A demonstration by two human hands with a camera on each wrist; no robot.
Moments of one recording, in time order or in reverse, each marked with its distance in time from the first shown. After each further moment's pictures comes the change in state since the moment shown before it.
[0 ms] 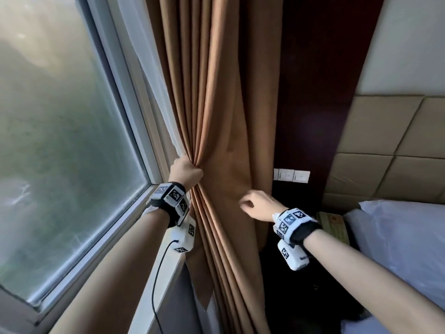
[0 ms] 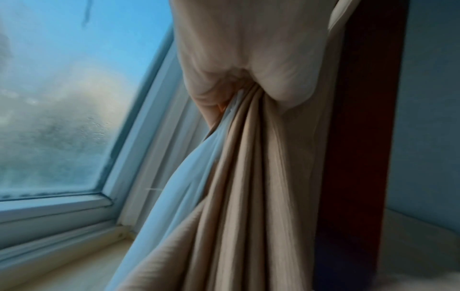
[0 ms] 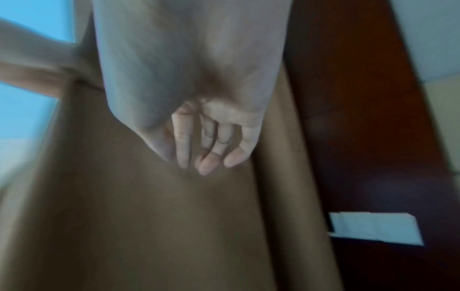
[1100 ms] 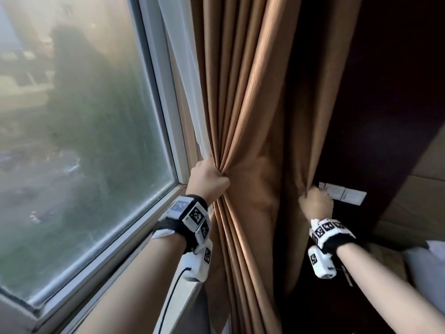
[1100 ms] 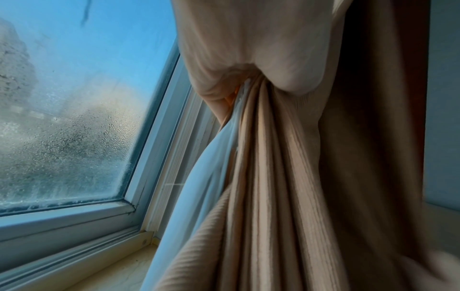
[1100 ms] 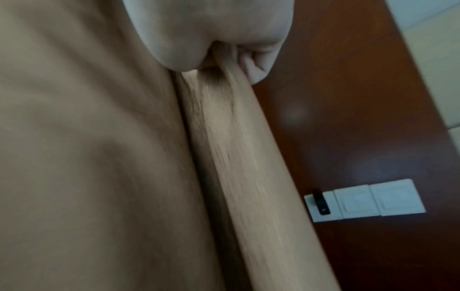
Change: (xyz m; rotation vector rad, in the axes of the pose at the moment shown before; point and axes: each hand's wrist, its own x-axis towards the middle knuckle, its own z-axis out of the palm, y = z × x) left_hand 0.034 -0.036 0.005 -0.032 0.098 0.032; right_hand 0.113 0.054 0.014 -0.006 0.467 0.490
